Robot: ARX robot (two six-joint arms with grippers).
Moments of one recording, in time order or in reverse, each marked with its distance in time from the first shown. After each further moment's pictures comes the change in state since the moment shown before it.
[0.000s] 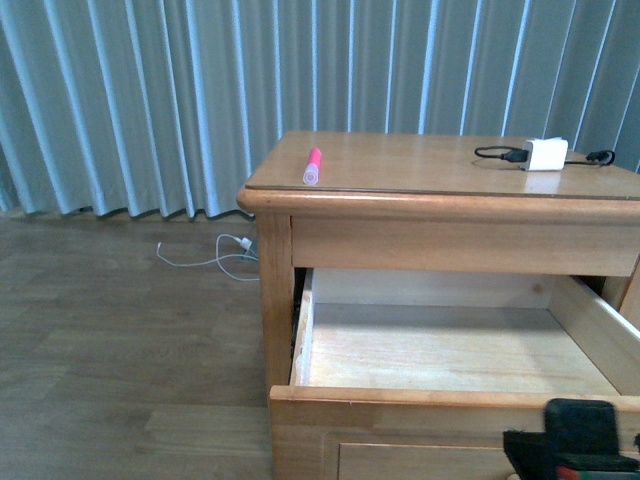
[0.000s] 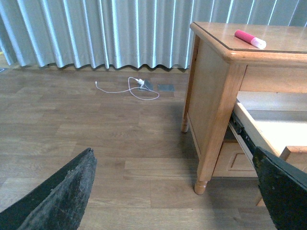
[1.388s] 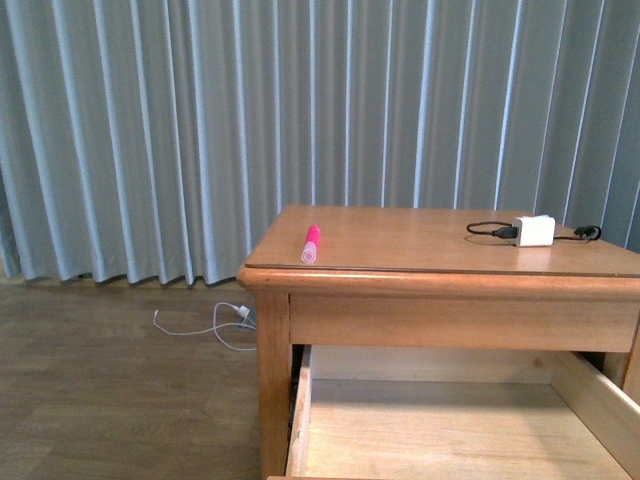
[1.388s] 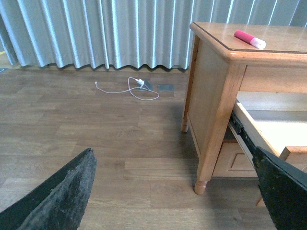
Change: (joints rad) left arm 0.000 0.000 0.000 0.000 0.000 0.000; right arm -0.272 -0.912 -0.360 0.020 0.056 -0.290
